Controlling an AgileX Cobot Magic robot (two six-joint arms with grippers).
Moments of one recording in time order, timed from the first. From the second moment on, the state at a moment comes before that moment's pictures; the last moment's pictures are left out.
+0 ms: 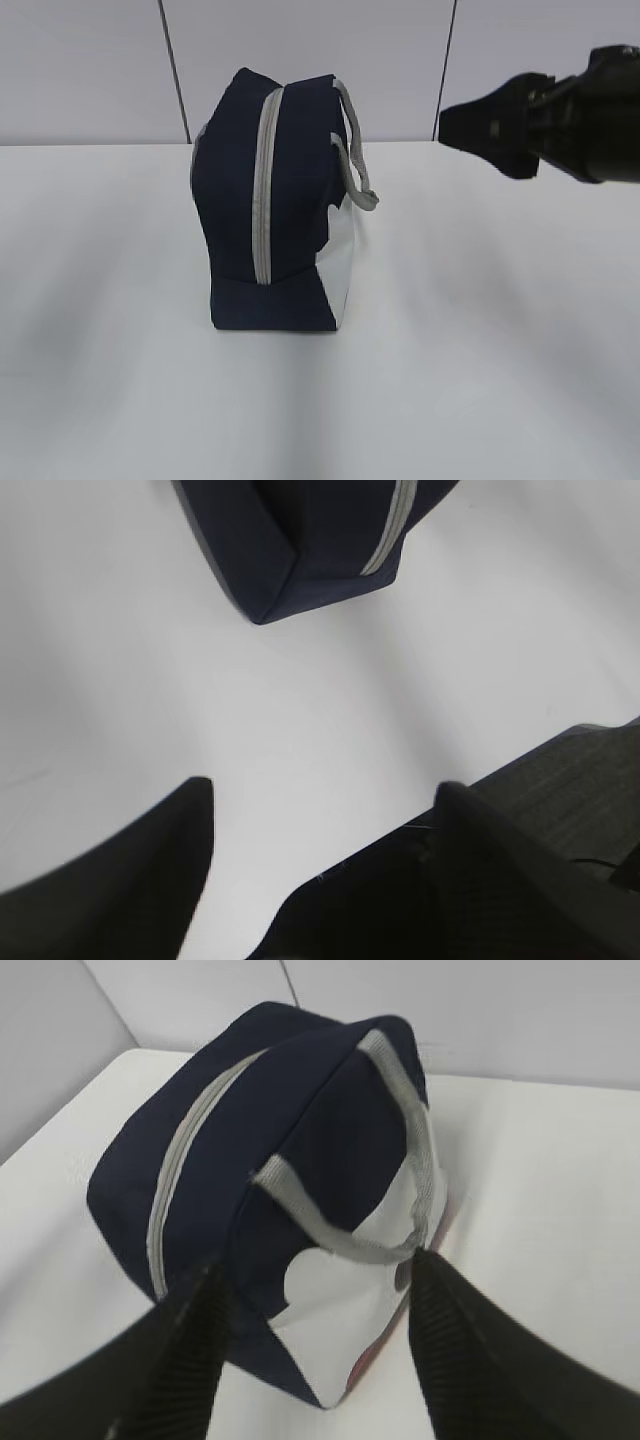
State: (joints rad) left arm -0.17 0.98 -0.98 -0.40 1.11 0.29; right arm 0.31 1.18 -0.79 -1.85 -0.23 1.94
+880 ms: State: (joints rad) left arm -0.17 0.24 -0.52 -0.14 1.10 0.11; right arm 0.34 0.98 -0.57 -1.85 -0.18 1.84
